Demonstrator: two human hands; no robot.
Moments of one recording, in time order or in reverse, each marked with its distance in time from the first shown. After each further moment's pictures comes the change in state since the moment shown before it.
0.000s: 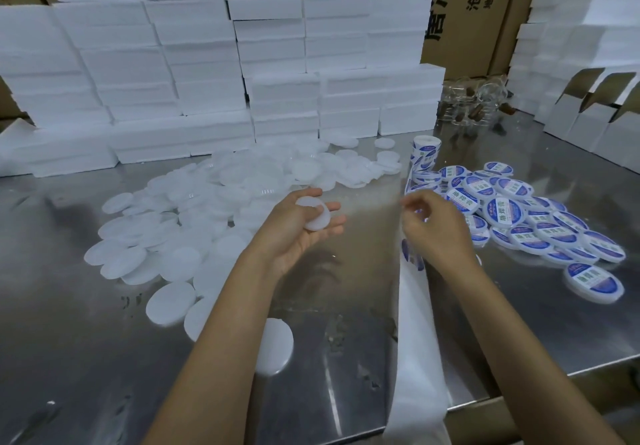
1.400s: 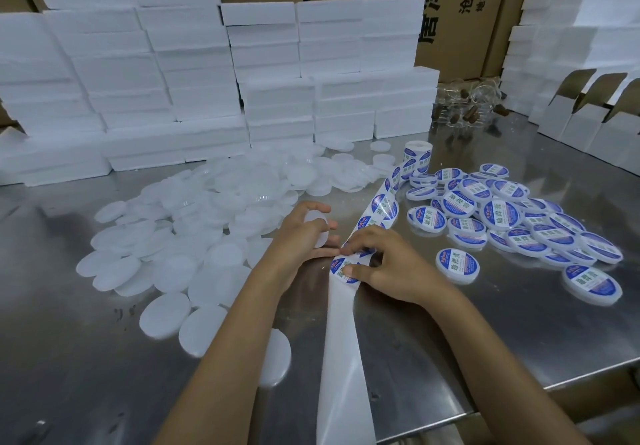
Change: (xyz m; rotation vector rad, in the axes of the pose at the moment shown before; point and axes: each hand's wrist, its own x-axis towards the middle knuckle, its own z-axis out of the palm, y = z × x) left_hand 0.001 -0.013 0.013 0.420 0.097 -0.009; right_hand -0.020 0.001 0.026 -0.079 -0.509 -0.272
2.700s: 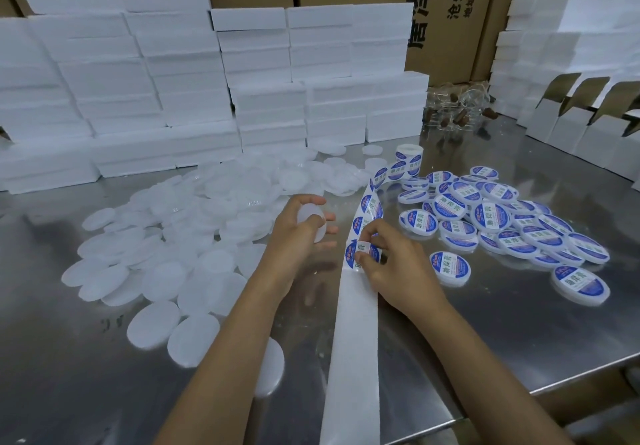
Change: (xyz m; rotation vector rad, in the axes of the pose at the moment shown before) left_hand 0.003 -0.002 0.007 -0.042 0.066 0.190; right_hand -0.016 -0.001 0.003 -0.027 0.324 0.122
